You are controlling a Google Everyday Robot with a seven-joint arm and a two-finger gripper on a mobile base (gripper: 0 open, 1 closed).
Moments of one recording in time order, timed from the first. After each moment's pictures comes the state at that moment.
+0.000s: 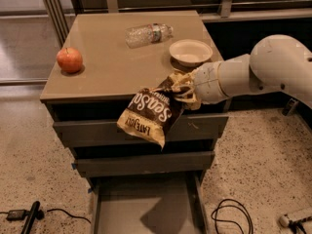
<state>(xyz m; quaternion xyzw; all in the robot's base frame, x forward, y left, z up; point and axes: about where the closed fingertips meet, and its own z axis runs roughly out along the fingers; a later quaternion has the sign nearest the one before) 0.574 -0.070 0.845 -0.76 0.47 -0.02 0.45</state>
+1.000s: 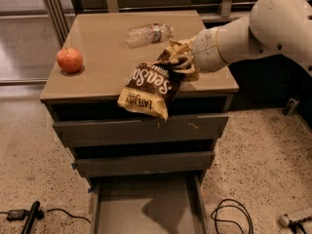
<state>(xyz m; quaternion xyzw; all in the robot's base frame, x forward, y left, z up) 0.619 -0.065 0.906 -0.78 0.43 -0.06 0.45</state>
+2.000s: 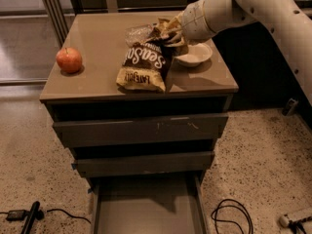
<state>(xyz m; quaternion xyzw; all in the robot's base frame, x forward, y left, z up) 0.701 -0.045 0.931 -0.79 0.40 -0.04 0.46</state>
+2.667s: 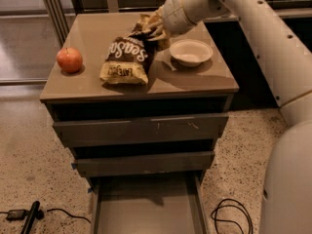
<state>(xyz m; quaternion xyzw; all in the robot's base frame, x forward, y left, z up) 0.732 0.002 0.934 -0.81 0.38 -0.01 0.45</state>
